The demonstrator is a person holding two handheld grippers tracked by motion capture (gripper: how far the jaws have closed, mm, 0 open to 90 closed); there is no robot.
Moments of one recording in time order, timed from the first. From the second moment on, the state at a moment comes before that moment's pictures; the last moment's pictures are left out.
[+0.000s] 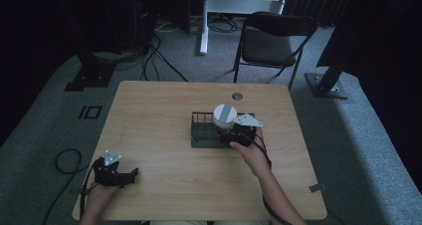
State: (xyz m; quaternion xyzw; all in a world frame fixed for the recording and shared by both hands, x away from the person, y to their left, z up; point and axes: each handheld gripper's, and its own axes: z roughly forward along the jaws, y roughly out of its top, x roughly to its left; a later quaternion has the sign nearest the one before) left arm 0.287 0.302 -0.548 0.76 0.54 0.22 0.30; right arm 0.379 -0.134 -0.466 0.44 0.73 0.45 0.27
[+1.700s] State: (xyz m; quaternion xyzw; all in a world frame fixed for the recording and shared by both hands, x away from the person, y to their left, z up) left arm 0.287 0.302 -0.548 0.76 0.54 0.22 0.30; right arm 0.333 -0.237 -0.515 0.51 0.70 0.42 0.27
